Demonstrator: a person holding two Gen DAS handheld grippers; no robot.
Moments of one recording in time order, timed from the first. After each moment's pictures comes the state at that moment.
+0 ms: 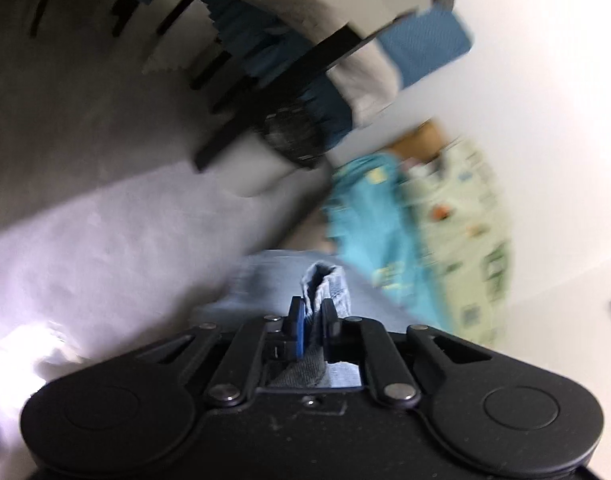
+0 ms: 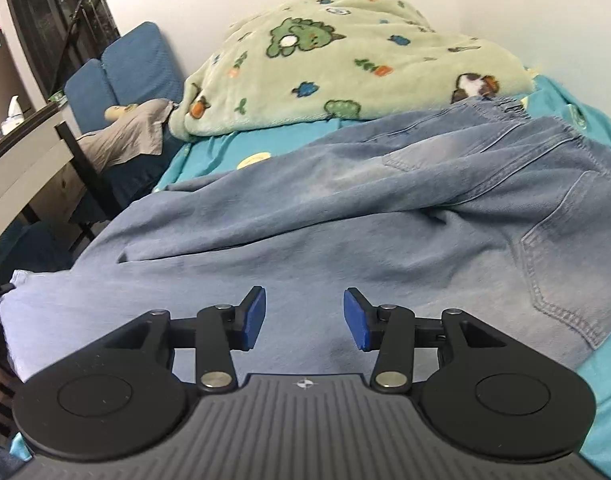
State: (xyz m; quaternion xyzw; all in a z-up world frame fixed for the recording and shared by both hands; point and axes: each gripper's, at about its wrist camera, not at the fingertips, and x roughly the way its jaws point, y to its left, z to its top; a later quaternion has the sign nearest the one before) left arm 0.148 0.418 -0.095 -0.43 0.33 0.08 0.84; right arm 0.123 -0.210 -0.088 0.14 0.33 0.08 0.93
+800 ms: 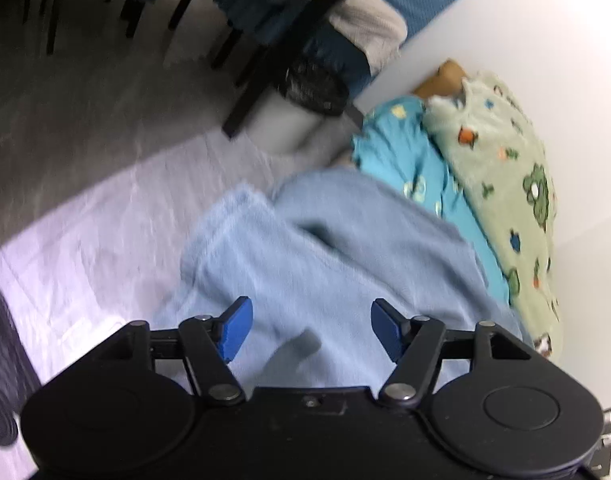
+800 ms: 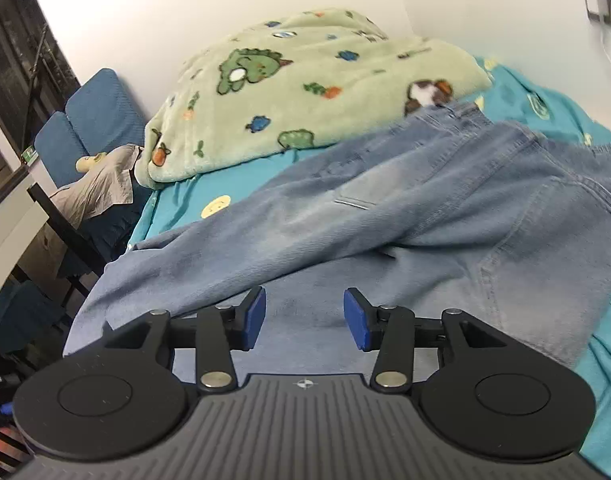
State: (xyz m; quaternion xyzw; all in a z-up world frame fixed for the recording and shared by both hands) left arm 0.095 0.323 -0.088 -0.39 0.39 0.10 0.83; right arm 0.137 -0.266 -0.071 0.21 0.32 0.03 0.92
